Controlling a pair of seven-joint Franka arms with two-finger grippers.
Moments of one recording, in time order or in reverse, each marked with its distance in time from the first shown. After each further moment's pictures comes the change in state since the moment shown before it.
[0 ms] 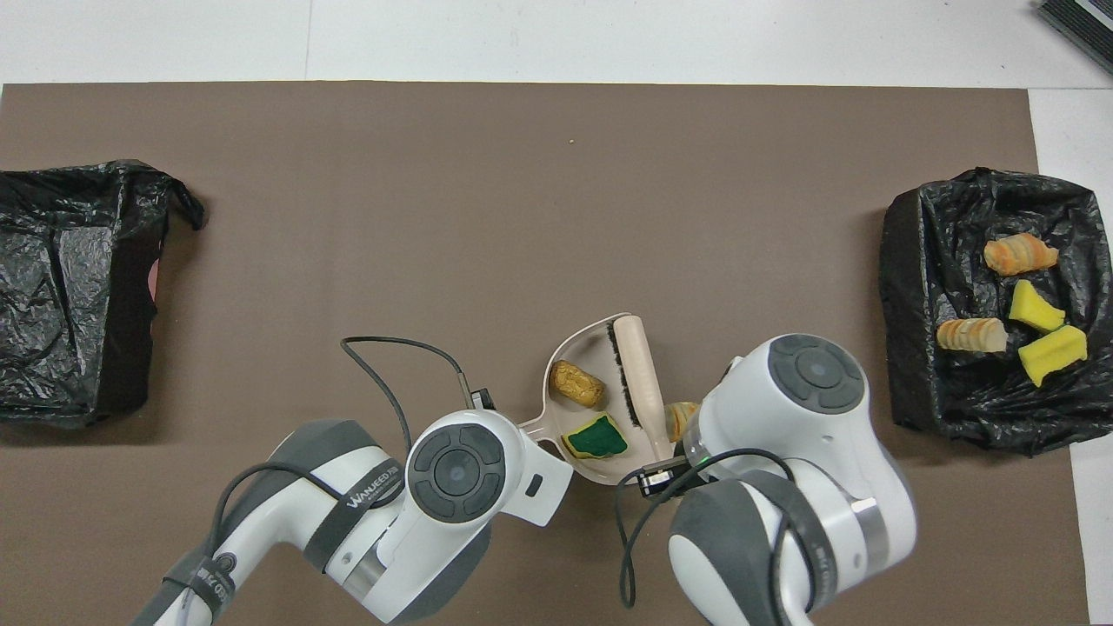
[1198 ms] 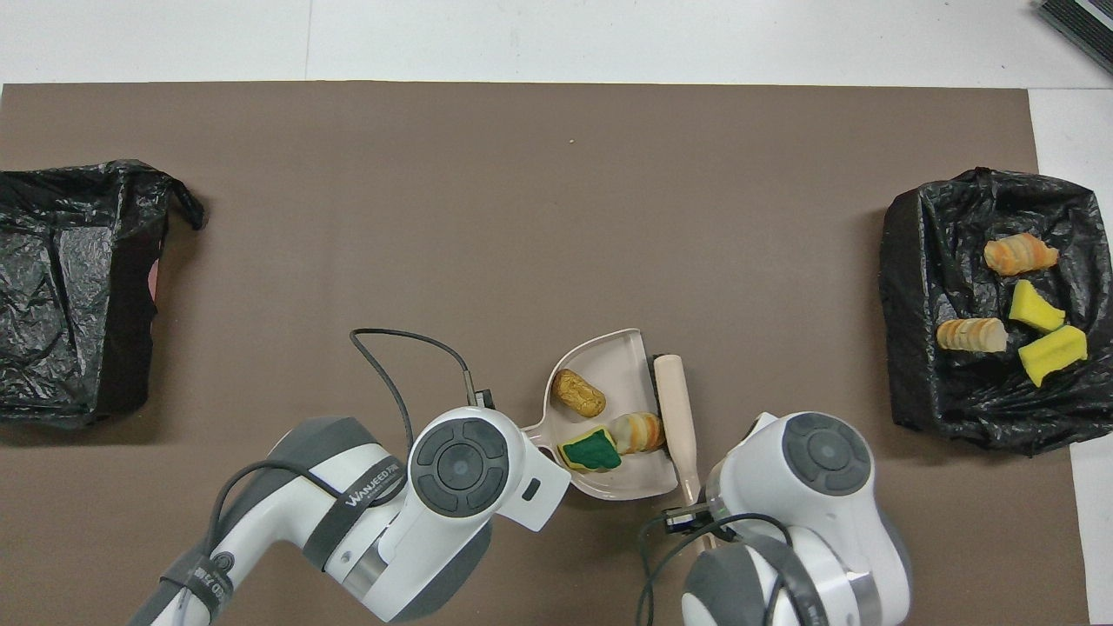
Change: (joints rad) left arm 0.000 0.000 0.002 0.014 0.000 -0.043 0.061; right arm 0.067 -0.094 0.017 -0.245 0.016 0.185 0.061
